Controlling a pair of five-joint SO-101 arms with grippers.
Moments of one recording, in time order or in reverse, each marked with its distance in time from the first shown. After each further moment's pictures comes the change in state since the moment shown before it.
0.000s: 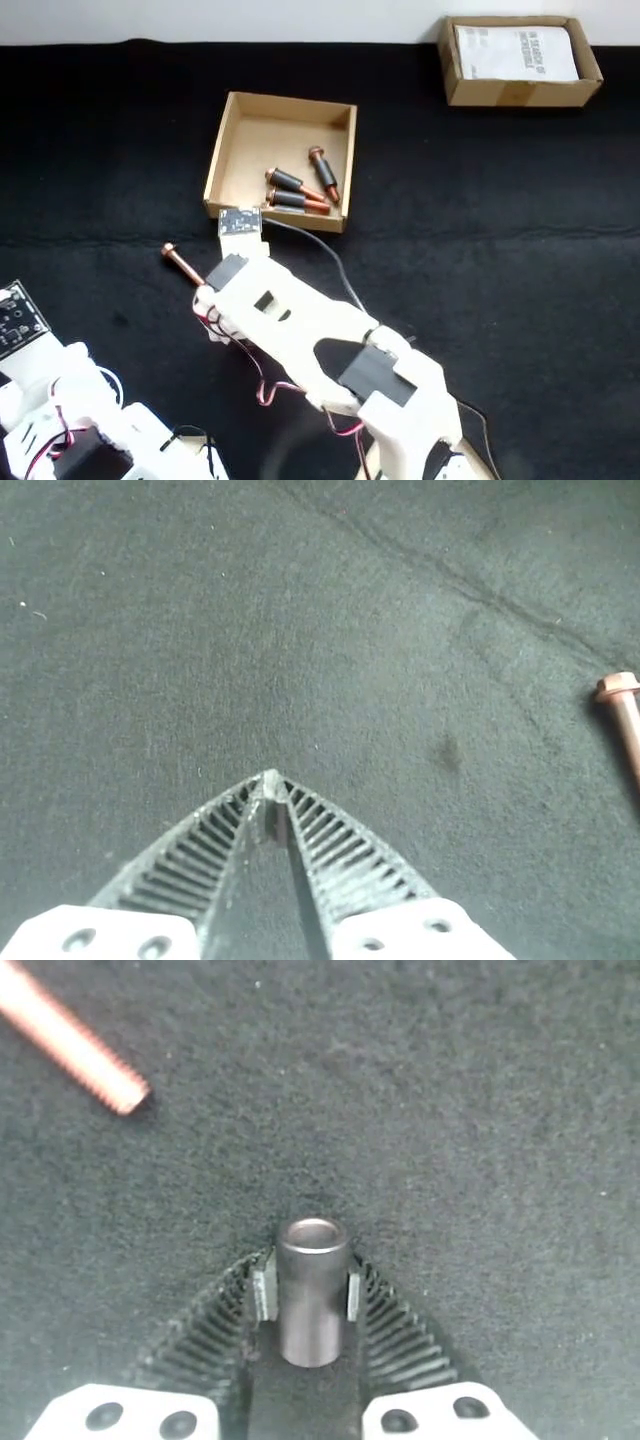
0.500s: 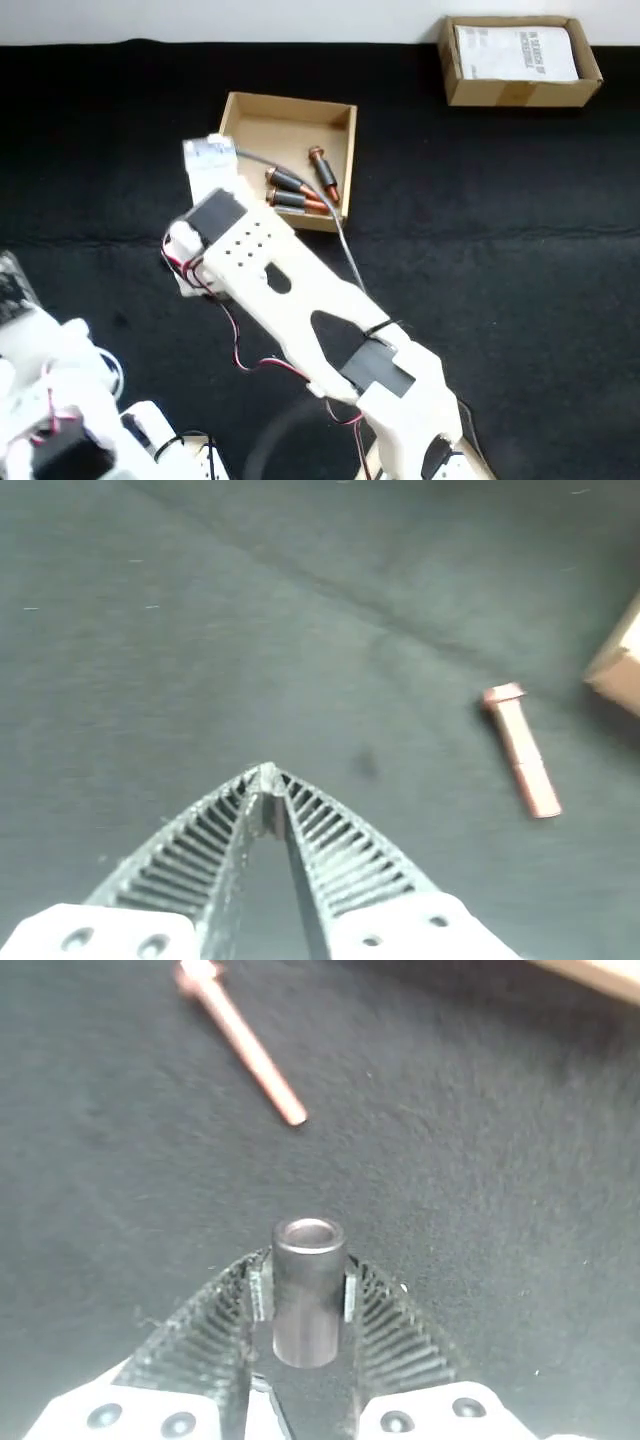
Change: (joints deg) left arm 12.1 20.3 -19.1 0.8 9.1; right arm 2.5 0.2 -40.8 30.8 8.7
